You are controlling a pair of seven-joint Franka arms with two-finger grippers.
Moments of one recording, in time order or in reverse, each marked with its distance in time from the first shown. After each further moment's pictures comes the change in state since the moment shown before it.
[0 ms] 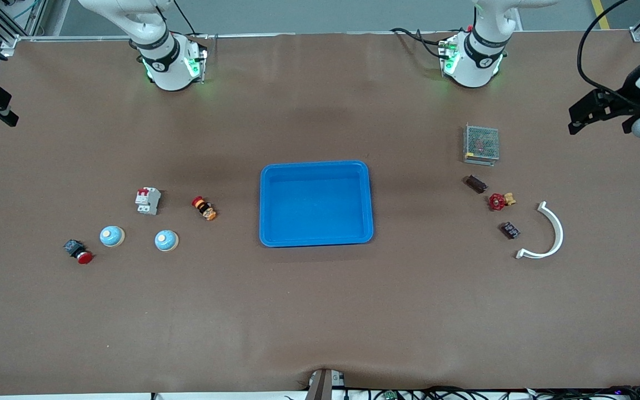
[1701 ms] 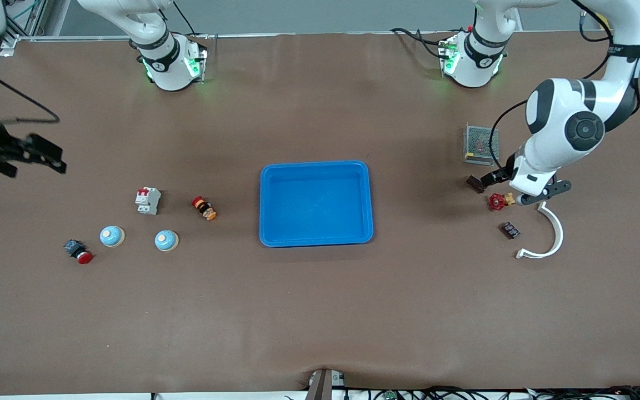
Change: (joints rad) left arm -0.005 0.149 -0.011 -0.766 0.000 0.806 -0.427; right arm 0.052 0.222 0.008 -0.022 0.007 0.144 -0.002
